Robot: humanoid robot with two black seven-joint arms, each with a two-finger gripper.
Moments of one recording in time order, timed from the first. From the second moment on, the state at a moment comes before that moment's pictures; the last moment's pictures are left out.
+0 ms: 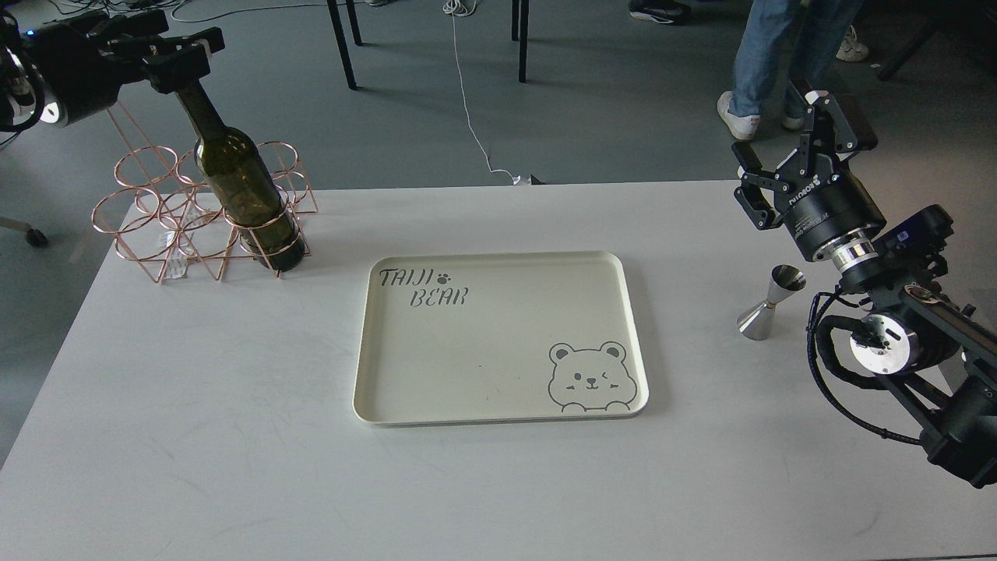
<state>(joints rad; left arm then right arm) -1.03 0.78 -0.70 -0.84 1.83 -0.17 -0.49 0.54 -0.53 0.79 1.15 -0.35 0.10 0.49</state>
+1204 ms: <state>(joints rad) -0.47 0.45 -1.10 -1.31 0.65 -0.14 -0.45 0.54 -0.50 0.80 1.14 -0.34 0.10 0.49</state>
